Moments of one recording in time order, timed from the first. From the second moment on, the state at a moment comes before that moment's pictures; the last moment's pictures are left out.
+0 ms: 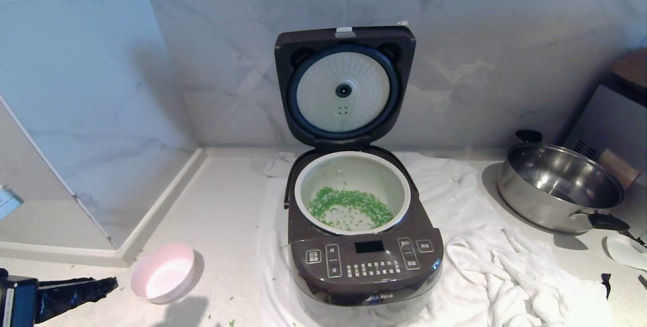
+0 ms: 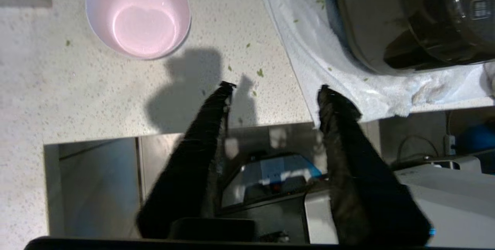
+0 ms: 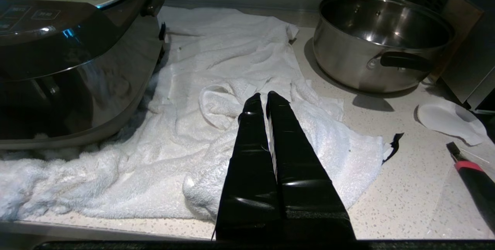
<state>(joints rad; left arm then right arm) 0.16 0.97 -0.75 0.56 -0.46 0.08 0.00 0.00 0.00 0.00 0.03 -0.06</state>
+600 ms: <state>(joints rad) 0.06 0.40 -0.65 0.59 -0.45 0.06 0.00 0.00 0.00 0.00 0.03 -0.06</state>
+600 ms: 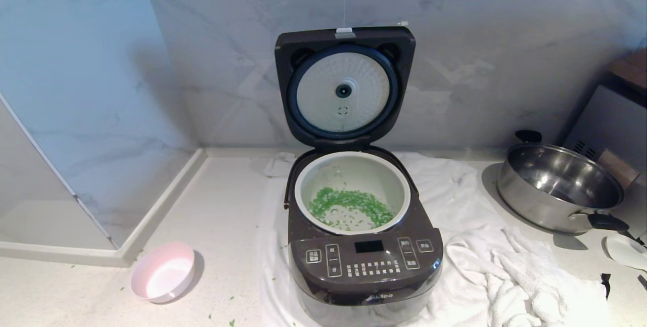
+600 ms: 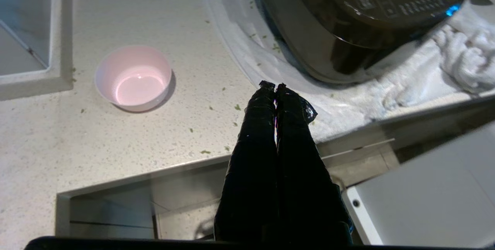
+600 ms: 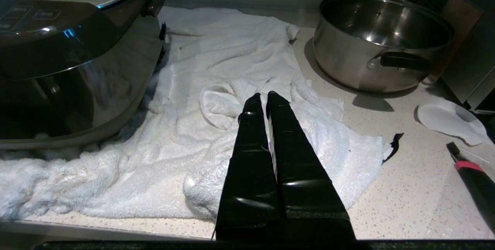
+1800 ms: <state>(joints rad) 0.00 0.00 0.00 0.00 -0.04 0.20 0.00 0.00 0.00 0.00 0.03 -0.06</state>
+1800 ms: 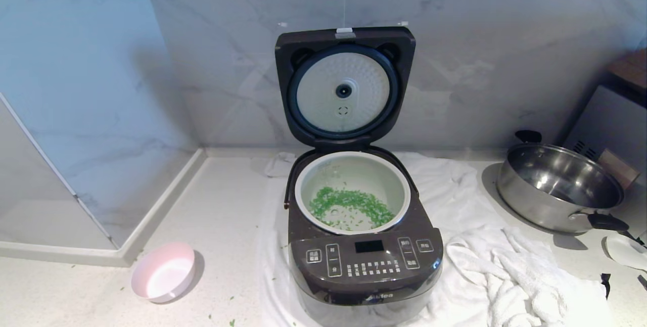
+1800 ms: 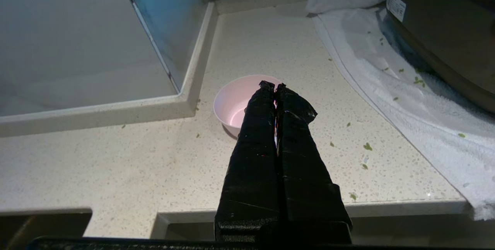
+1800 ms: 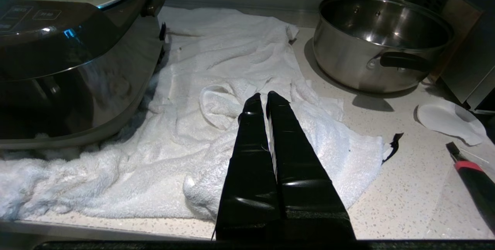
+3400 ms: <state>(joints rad) 0.00 0.00 0.00 0.01 -0.02 0.06 0.00 0.00 0.00 0.01 0.04 -0.10</state>
